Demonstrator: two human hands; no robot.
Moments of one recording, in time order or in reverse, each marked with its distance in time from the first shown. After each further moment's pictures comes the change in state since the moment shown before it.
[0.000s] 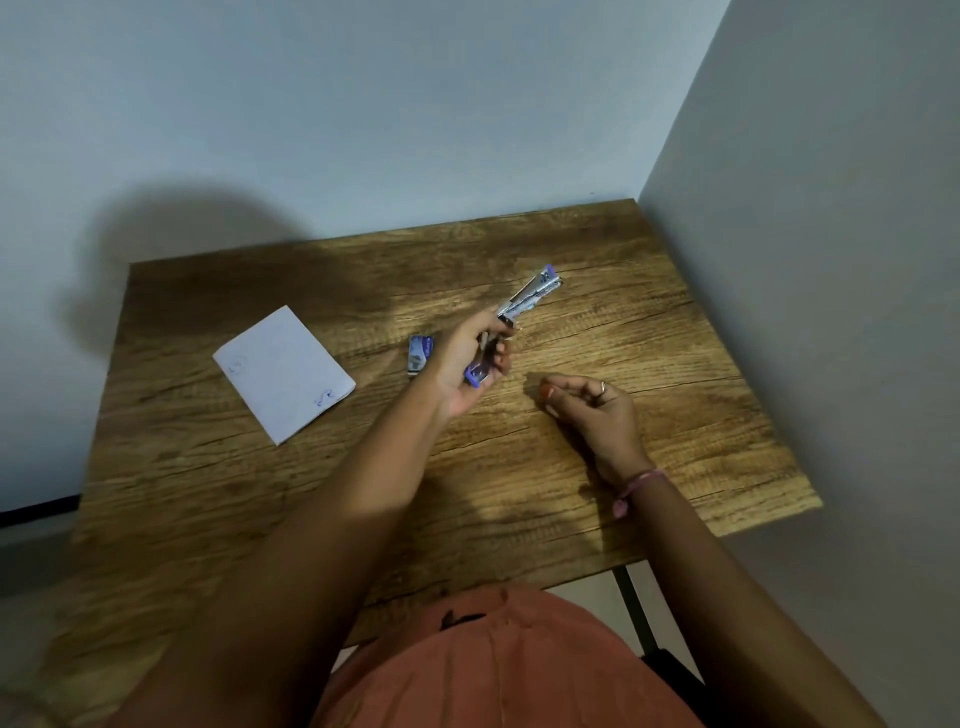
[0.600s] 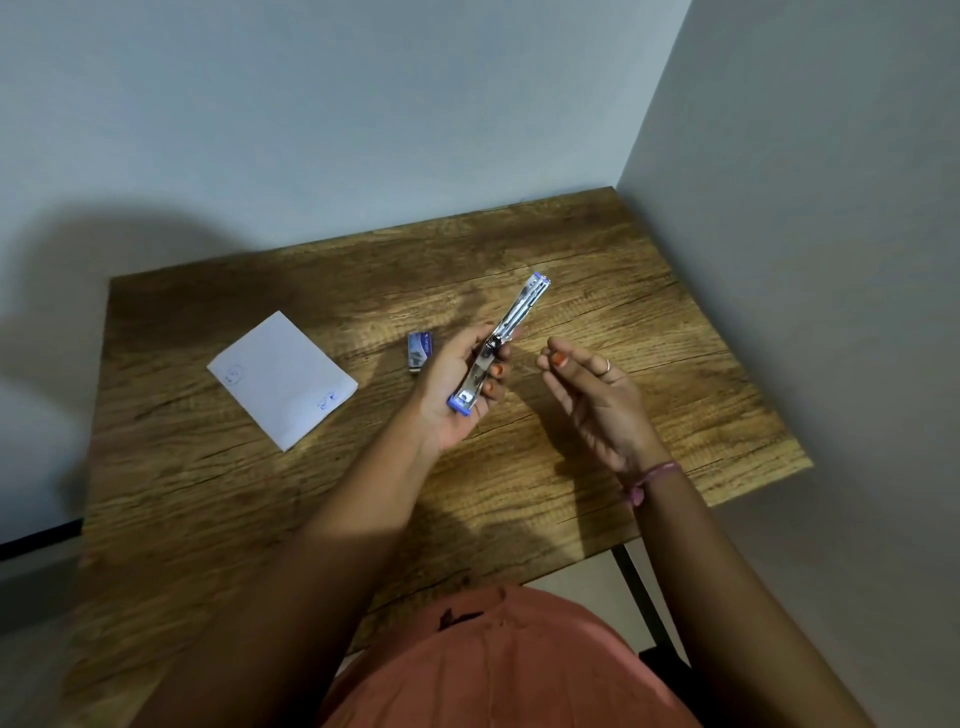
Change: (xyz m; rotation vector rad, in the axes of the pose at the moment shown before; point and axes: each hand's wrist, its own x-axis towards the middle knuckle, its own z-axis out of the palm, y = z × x) left_hand -0.044 -0.003 -0.014 -0.025 -0.110 -0.111; right_hand -0.031 -0.044 0.035 0.459 -0.012 0.096
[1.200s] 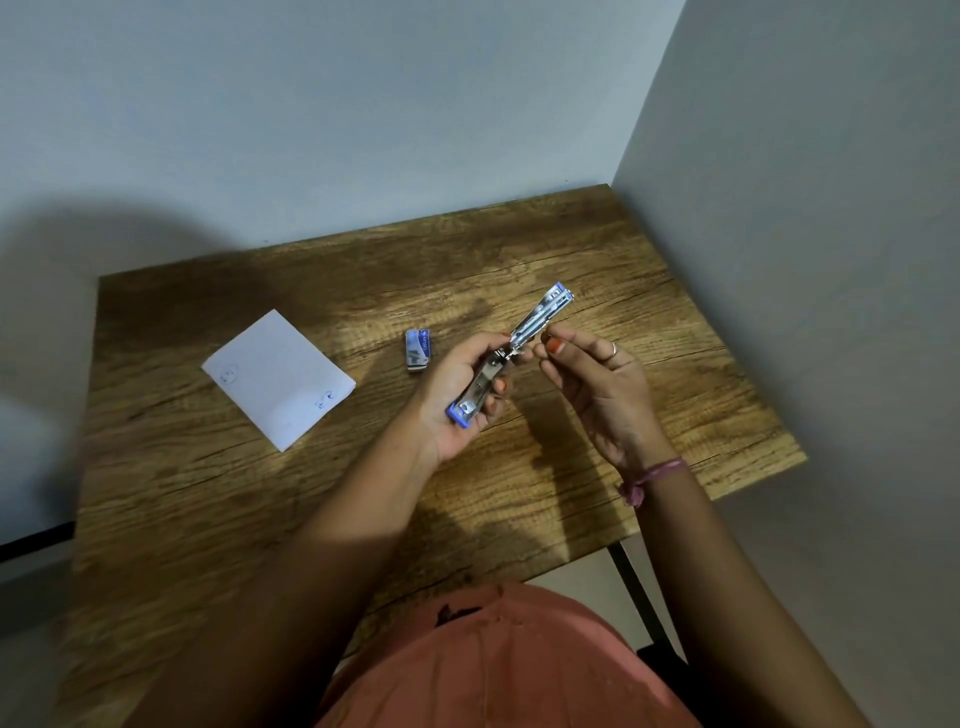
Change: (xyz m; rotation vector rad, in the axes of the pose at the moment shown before) left_hand -0.015 0.000 0.004 0.118 0.020 -0.051; right_hand -0.016 -0.013 0.029 -0.083 -0.013 -0.111
